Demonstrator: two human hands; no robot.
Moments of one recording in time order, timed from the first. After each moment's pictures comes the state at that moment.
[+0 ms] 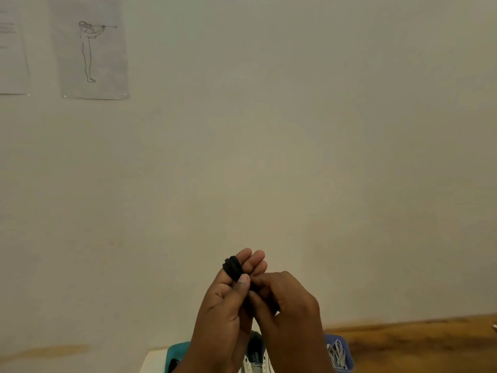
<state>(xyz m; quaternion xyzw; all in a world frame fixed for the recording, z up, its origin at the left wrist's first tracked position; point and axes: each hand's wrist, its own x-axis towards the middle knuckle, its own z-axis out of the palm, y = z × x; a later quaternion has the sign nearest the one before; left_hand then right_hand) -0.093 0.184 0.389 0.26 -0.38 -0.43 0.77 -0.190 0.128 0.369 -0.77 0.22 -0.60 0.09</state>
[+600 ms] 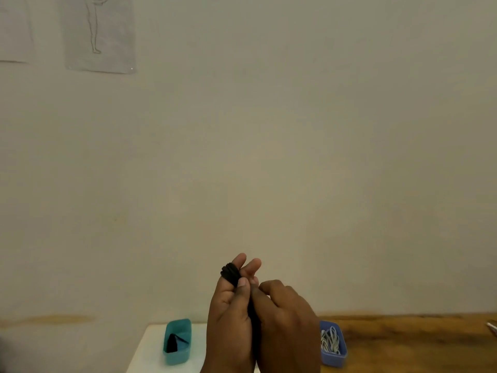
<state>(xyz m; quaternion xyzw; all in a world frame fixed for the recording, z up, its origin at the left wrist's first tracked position) -0.114 0.179 0.361 0.35 -0.31 -0.36 0.80 -0.181 0.132 0.334 -0.77 0.30 -0.54 -0.16</state>
